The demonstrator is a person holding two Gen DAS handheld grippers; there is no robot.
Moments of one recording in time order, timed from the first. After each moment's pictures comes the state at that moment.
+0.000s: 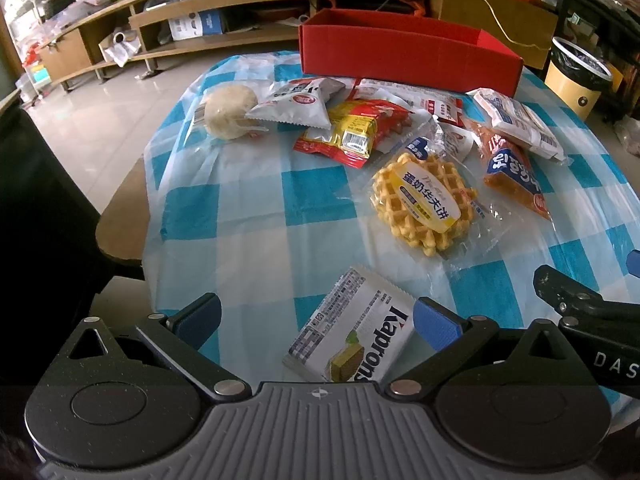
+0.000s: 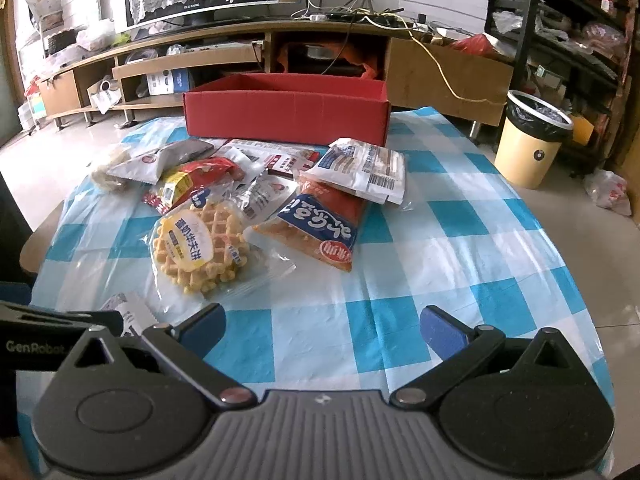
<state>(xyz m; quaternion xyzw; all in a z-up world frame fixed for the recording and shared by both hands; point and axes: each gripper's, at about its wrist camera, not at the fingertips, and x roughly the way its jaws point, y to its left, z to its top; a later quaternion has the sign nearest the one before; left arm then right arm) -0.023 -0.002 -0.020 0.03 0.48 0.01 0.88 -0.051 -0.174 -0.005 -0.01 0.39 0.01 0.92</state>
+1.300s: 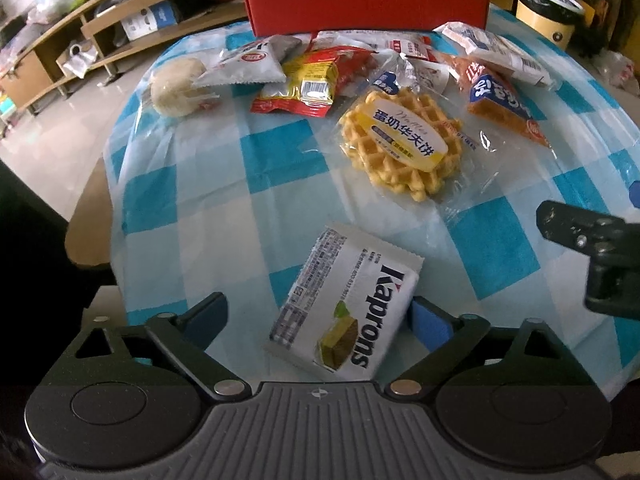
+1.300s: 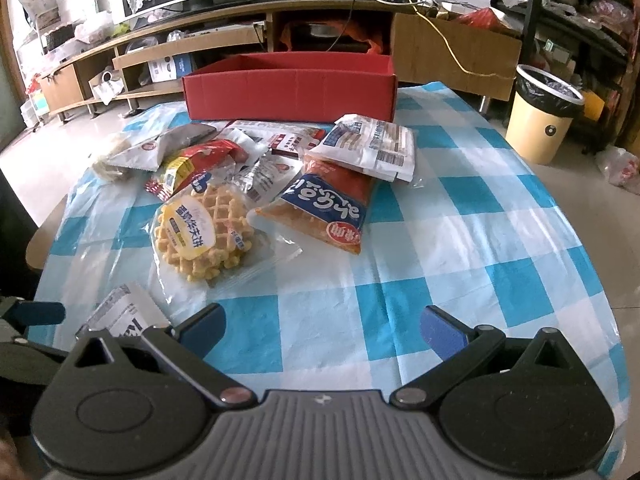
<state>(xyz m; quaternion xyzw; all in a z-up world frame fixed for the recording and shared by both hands) -0.015 -0.014 -0.052 0.10 0.51 -0.04 0.85 -0.041 -0.179 -0.011 0.01 0.43 0.02 0.90</state>
